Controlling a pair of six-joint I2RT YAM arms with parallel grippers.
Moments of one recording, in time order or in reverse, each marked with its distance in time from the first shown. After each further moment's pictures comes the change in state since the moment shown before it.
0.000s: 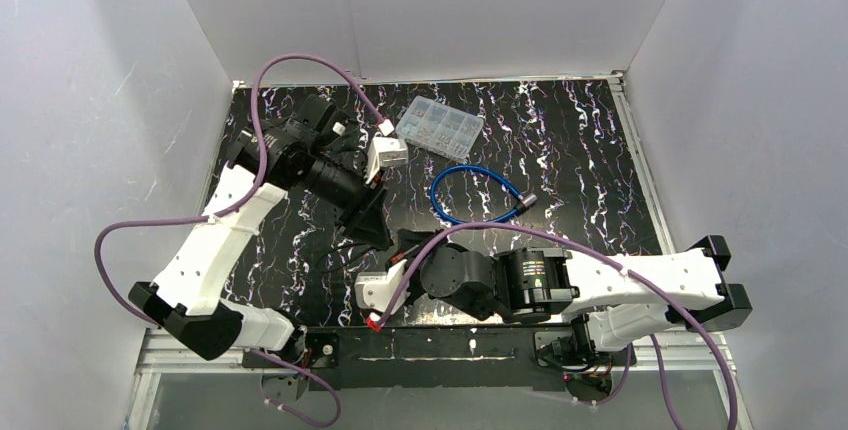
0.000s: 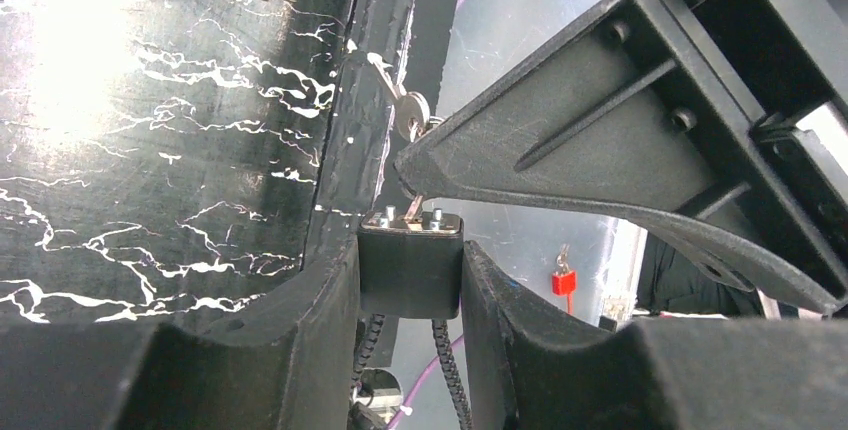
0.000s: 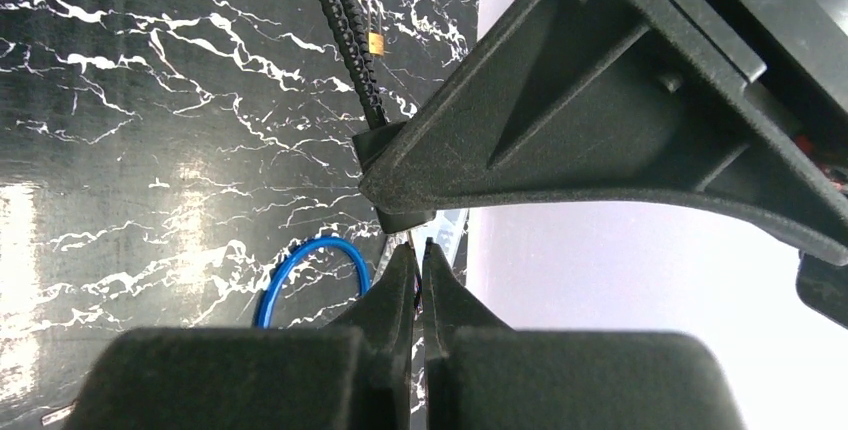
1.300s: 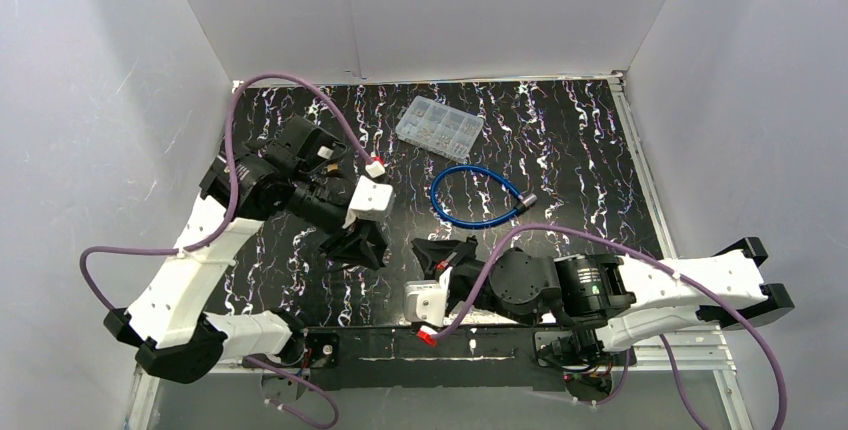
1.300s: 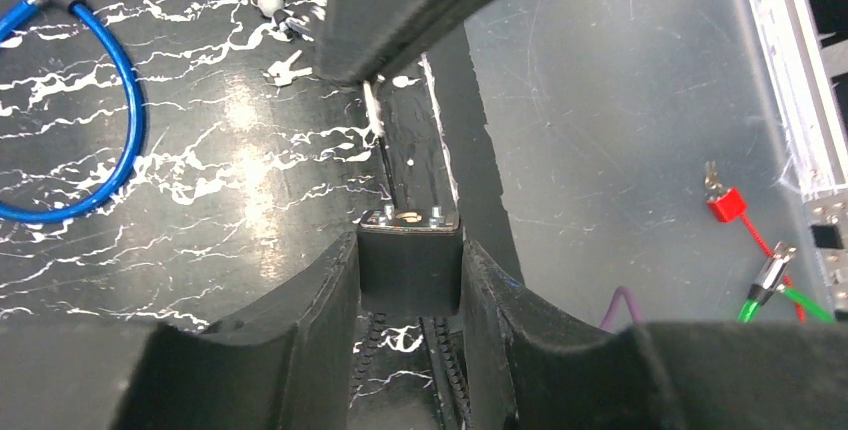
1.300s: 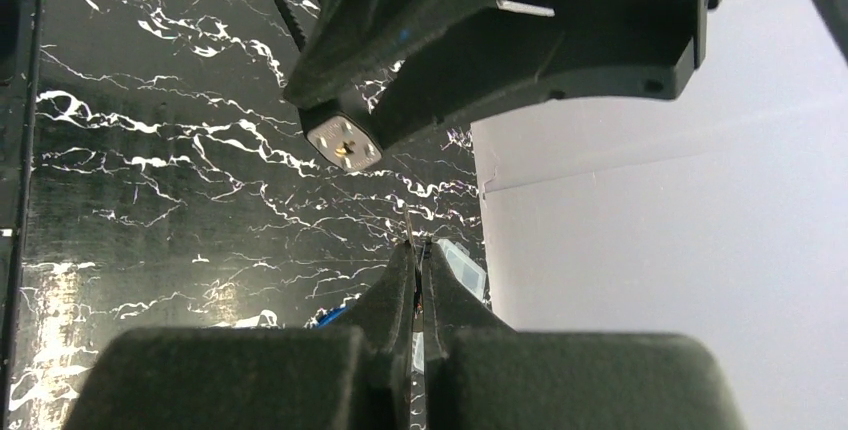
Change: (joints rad) left arm -0.087 -0.138 -0.034 -0.043 0.047 0.504; right arm 0.056 -0.236 -0.167 0.167 -0.068 0.034
